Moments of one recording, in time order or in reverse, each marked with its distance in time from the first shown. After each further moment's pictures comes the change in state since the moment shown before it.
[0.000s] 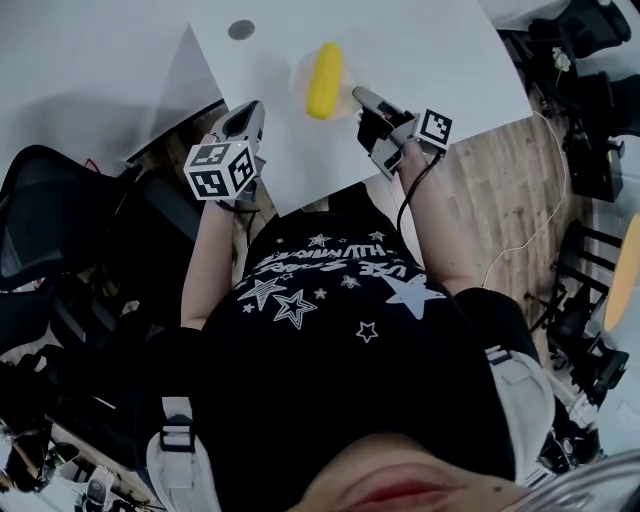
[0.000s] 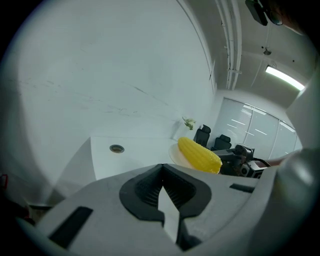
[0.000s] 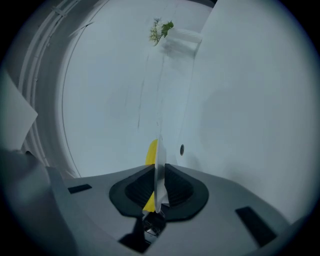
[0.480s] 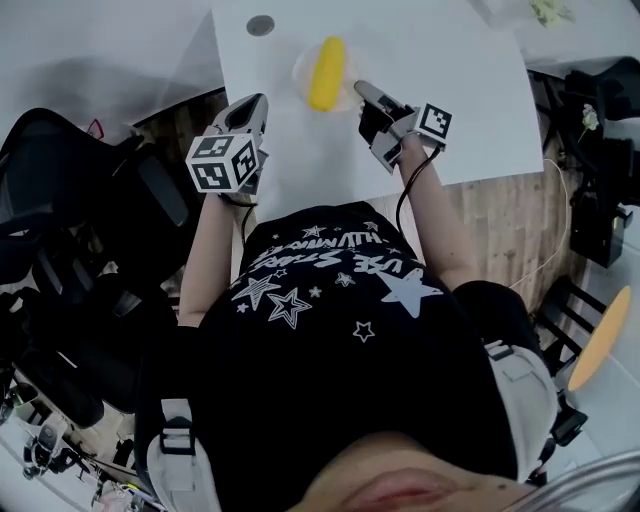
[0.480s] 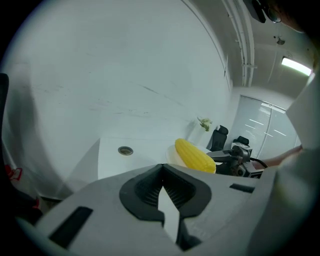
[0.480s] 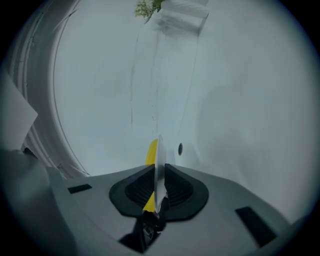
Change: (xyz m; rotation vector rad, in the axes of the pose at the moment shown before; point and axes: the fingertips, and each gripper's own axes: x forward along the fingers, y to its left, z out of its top) left arm 0.032 0.010 0.010 -0.045 -0.018 0.176; right arm 0.053 -0.029 0.048 -0.009 0.187 0.032
